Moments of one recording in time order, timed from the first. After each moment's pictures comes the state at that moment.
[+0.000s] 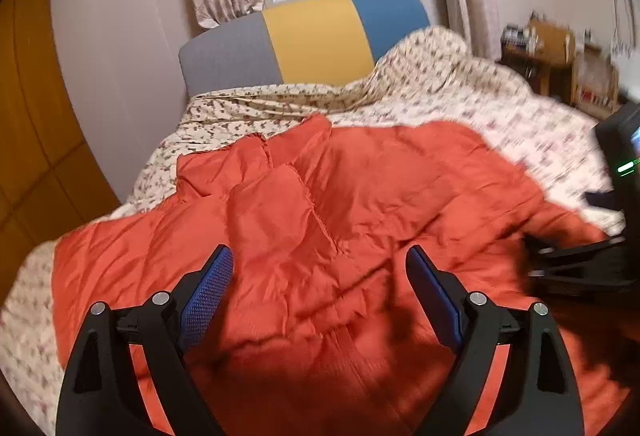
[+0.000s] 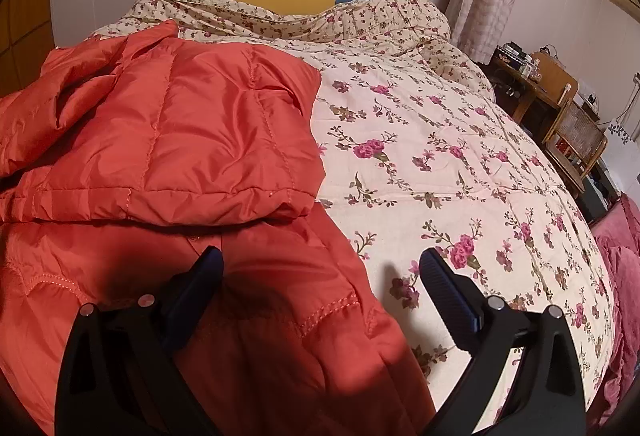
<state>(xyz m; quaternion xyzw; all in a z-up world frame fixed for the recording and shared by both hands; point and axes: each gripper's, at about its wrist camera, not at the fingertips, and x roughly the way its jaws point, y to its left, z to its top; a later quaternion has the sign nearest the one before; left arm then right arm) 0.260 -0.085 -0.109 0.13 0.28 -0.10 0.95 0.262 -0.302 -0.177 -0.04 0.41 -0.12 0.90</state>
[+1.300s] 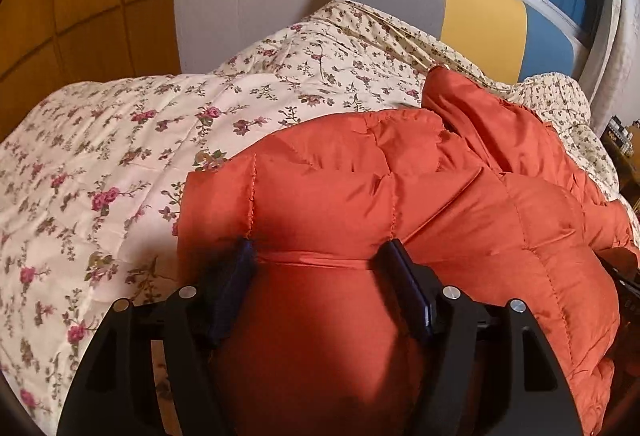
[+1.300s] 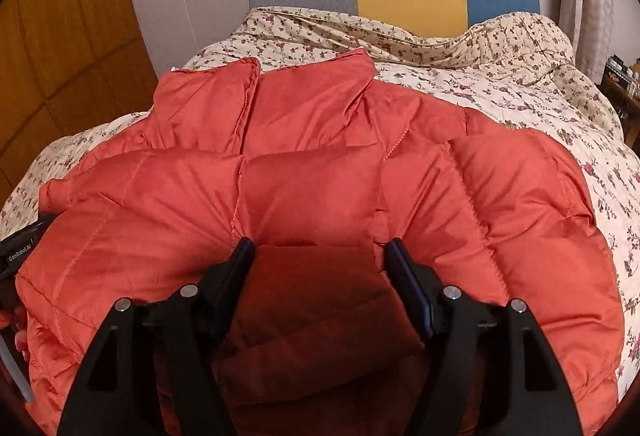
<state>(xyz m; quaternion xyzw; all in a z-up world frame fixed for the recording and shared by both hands) 0.356 0.145 -0.145 -0.06 0.39 0.04 0.92 0.365 -0.169 -0.171 0.03 0.39 0.08 0.92</state>
